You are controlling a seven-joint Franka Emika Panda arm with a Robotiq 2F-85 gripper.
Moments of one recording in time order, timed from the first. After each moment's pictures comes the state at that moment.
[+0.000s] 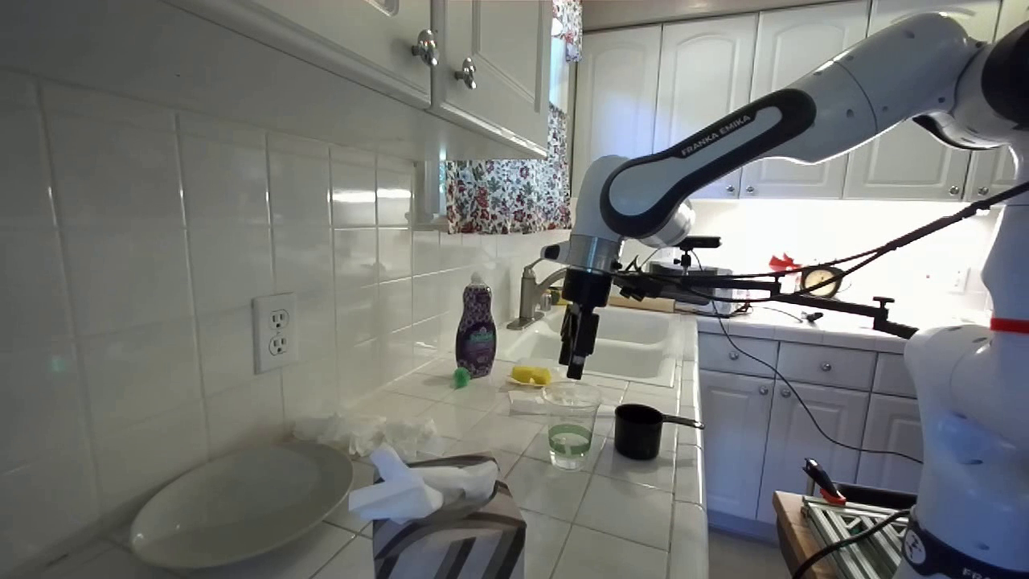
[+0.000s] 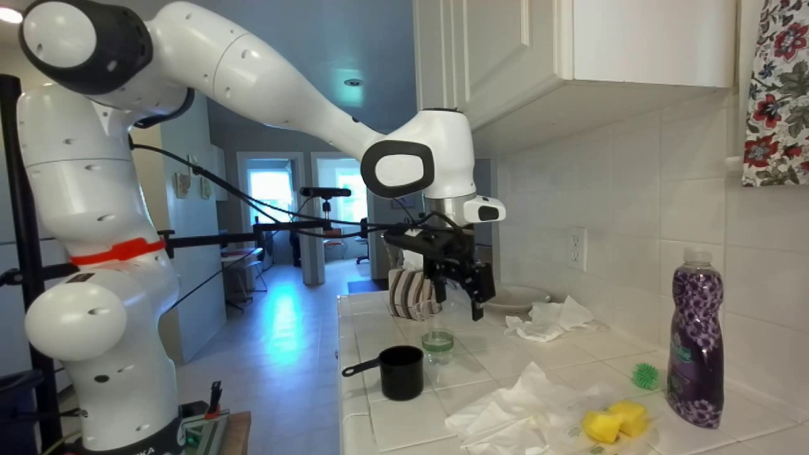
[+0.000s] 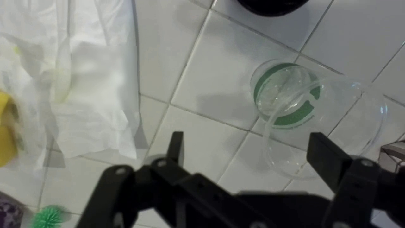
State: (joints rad) arm -0.02 -0.14 -0.22 -2.28 0.19 2.25 -0.64
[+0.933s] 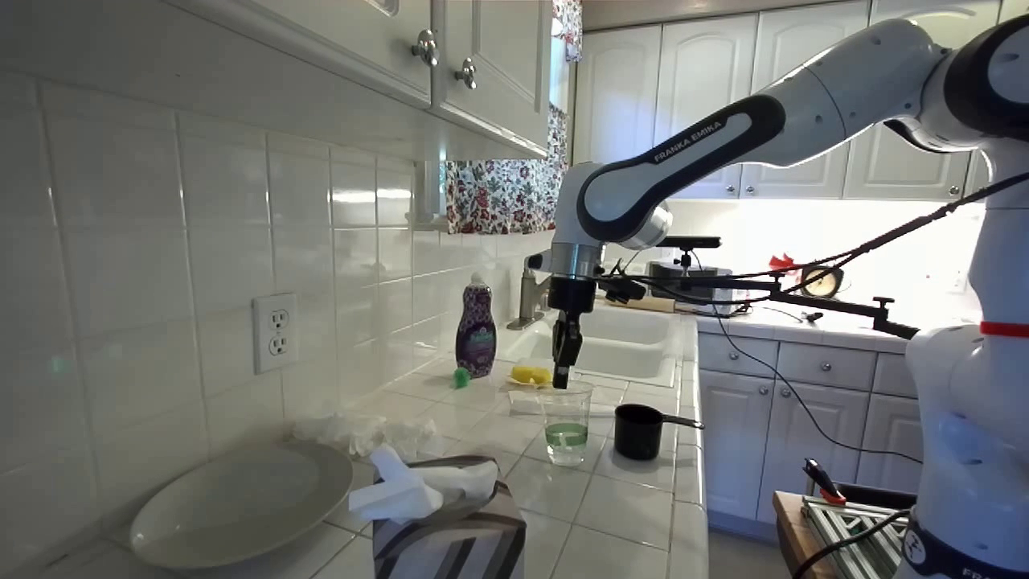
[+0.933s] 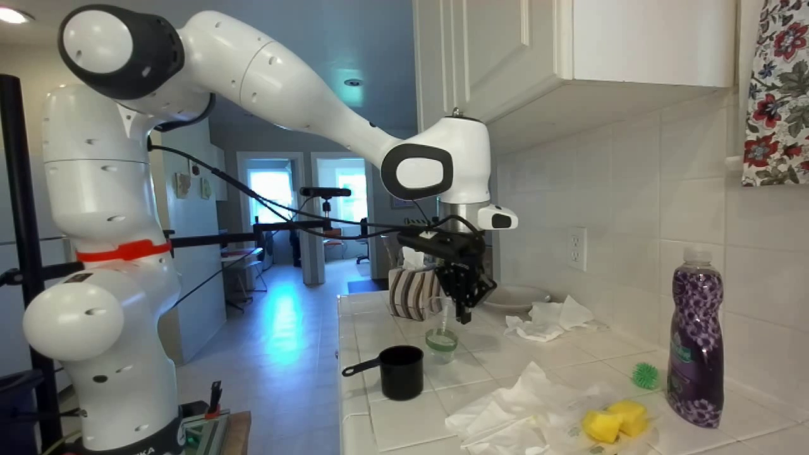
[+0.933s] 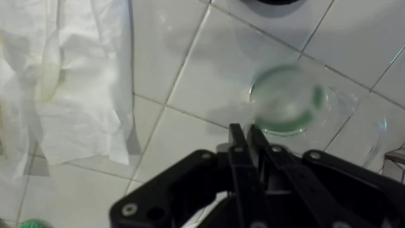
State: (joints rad) arm -0.04 -0.04 -0.18 -2.19 0.19 2.18 -0.64
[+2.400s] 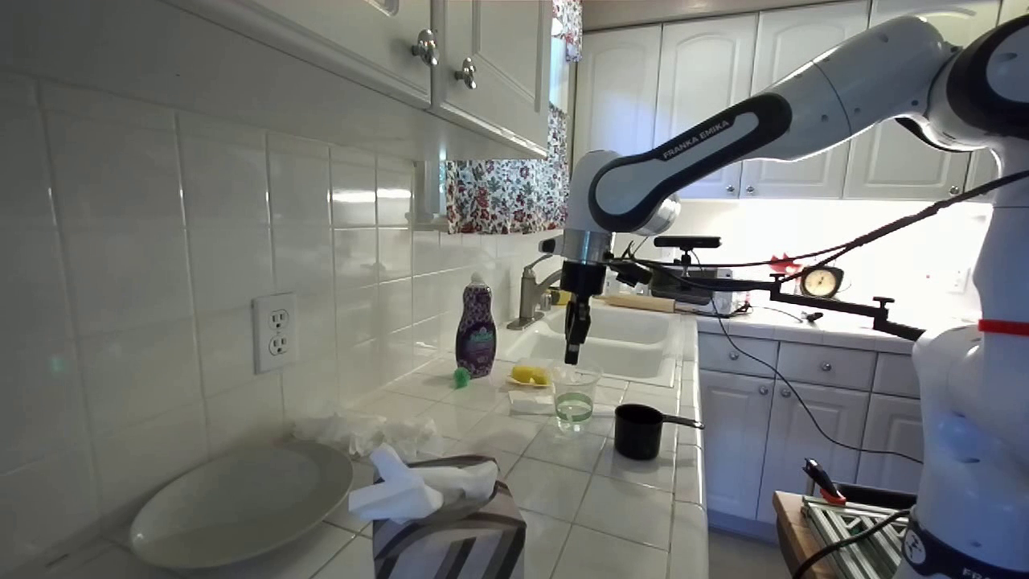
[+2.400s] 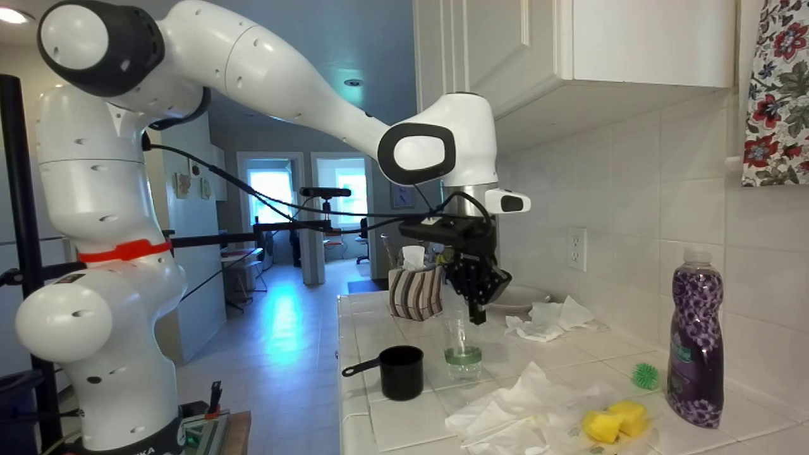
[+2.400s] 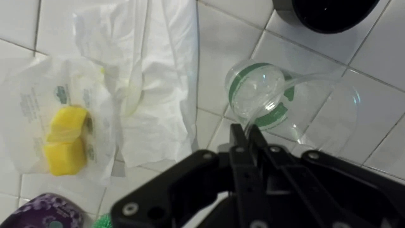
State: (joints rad) arm -0.13 -0.08 -0.18 -2.17 0.09 2.17 -0.60
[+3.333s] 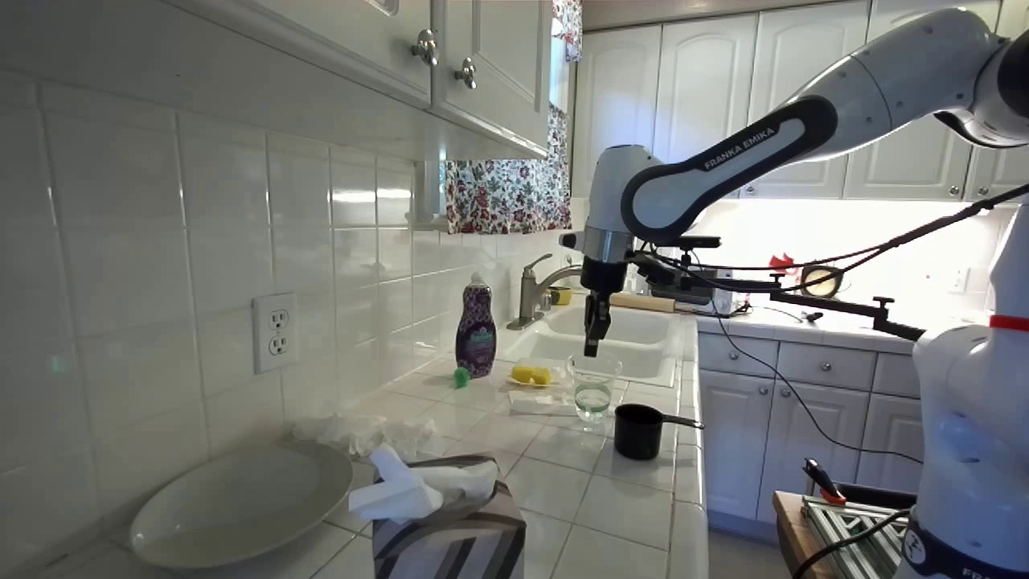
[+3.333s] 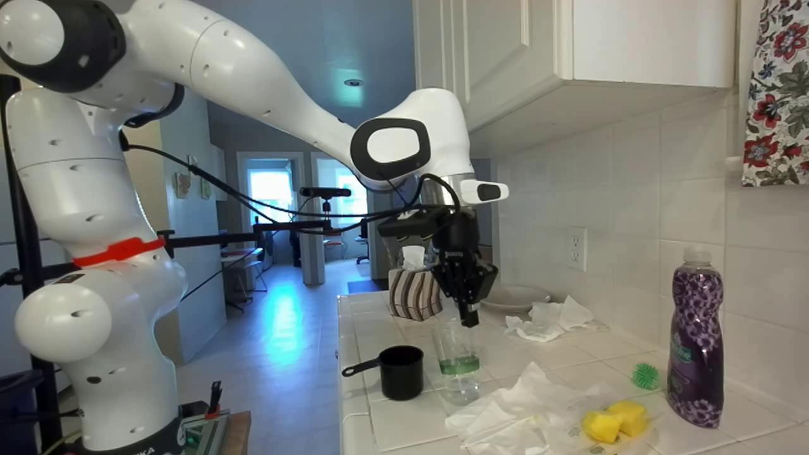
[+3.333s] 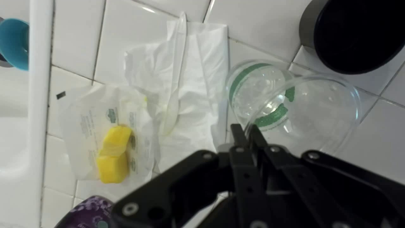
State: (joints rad) arm -0.14 -0.20 -0.18 -2.30 -0.11 2.25 -0.47
